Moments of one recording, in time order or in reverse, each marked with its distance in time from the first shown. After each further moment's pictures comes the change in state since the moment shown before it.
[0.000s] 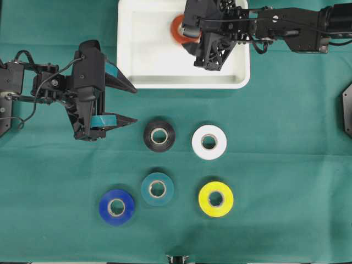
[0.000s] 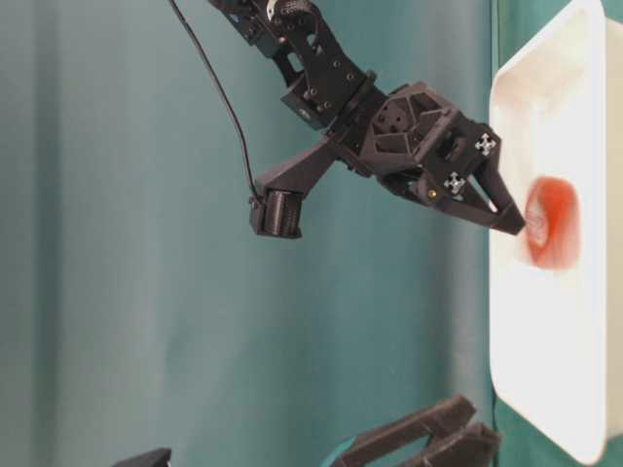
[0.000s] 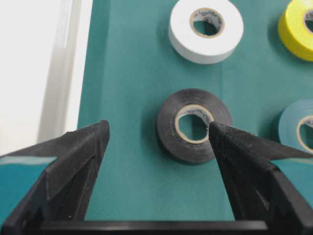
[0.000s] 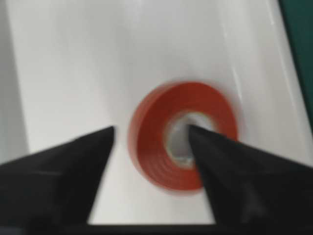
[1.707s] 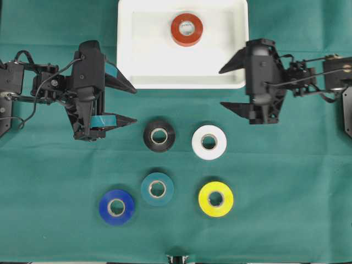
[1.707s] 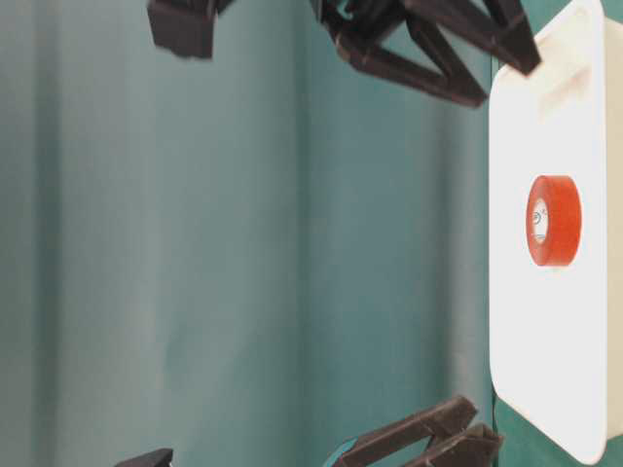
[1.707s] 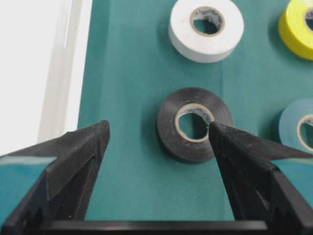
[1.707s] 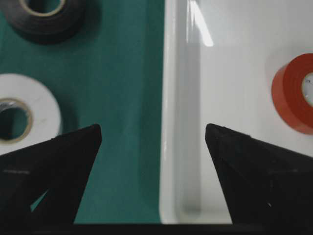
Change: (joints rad) left arm 0.000 0.000 0.002 -0.002 0.000 0.000; right arm 0.259 -0.411 0.387 0.000 -0.075 0.012
